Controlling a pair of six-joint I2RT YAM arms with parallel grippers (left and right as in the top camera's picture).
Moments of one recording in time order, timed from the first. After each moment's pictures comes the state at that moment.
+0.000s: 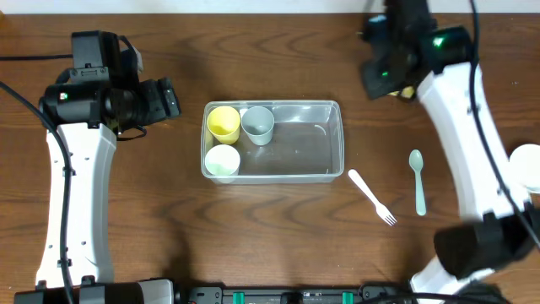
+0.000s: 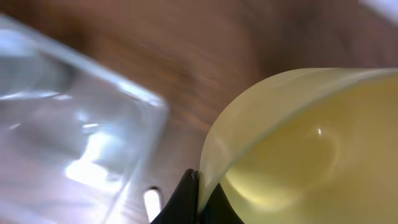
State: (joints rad) left arm 0.08 1.50 1.54 -1.14 0.13 -0.23; right arm 0.30 1.79 1.91 -1.22 0.04 -0.18
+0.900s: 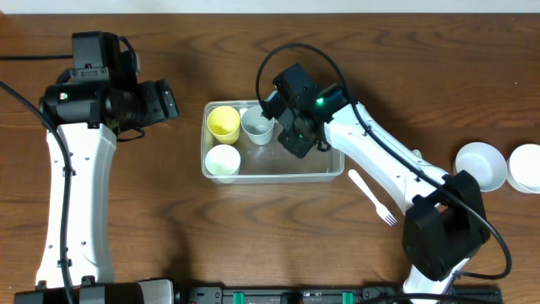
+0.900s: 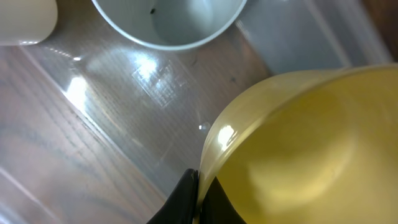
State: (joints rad) left arm 0.08 1.50 1.54 -1.15 0.08 -0.23; right arm 0.61 1.90 1.53 -0.92 -0.01 -0.26
